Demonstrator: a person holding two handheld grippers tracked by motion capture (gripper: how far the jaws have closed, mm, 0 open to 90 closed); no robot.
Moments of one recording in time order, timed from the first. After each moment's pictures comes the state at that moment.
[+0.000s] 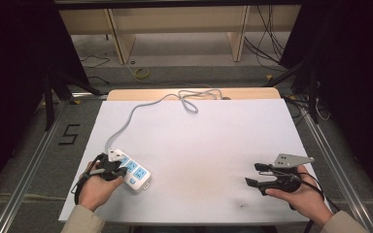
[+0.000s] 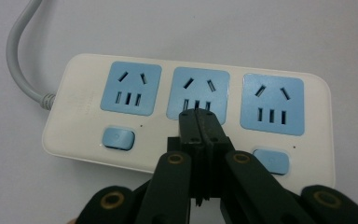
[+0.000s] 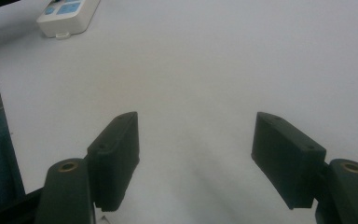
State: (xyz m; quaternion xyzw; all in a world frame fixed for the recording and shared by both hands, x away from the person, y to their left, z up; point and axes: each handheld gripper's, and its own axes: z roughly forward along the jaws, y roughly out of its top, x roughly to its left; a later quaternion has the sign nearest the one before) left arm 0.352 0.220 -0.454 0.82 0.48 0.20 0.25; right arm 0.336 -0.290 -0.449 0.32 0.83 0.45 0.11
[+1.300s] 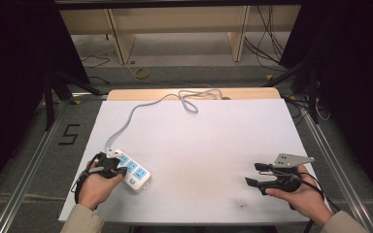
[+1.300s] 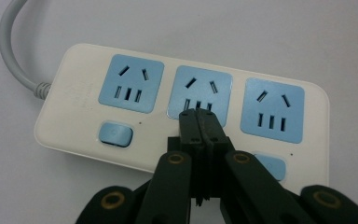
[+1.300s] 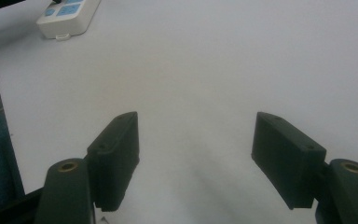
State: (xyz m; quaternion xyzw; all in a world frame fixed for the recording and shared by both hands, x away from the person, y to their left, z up) left arm 0.356 0.221 -0.452 0.80 0.52 0.17 0.25; right arm 0.337 -0.291 -0.449 0.33 0.83 0.45 0.11
